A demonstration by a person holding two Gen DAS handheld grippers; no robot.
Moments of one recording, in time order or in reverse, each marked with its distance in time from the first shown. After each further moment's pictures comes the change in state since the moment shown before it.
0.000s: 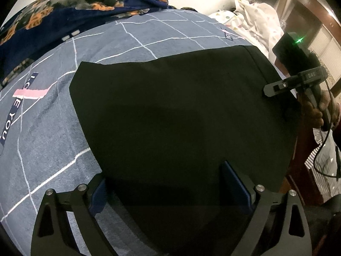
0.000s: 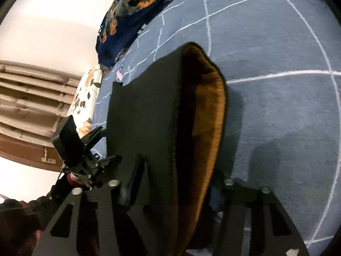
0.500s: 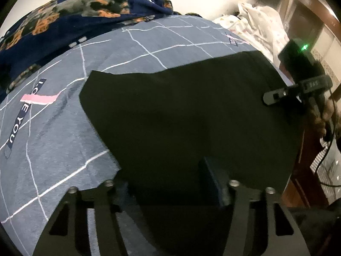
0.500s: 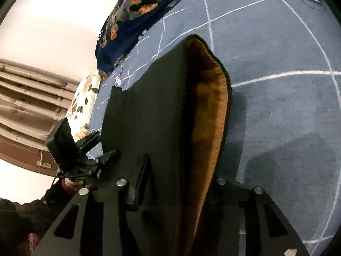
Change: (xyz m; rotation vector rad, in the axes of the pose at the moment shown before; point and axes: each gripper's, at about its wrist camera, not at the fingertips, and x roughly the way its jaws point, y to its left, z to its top) left arm -0.005 0.006 0.003 -0.007 -0.043 0.040; right arm 0.009 0.009 -0.003 -0.007 -0.069 -0.017
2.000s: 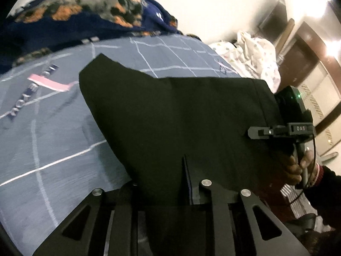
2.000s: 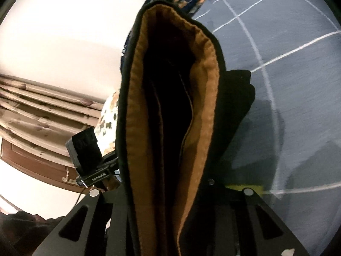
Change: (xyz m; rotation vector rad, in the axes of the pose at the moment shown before) left arm -0.046 0.006 -0.003 -0.167 -0.102 -0.142; right arm 0.030 0.052 -0.015 0.071 -0.131 0.201
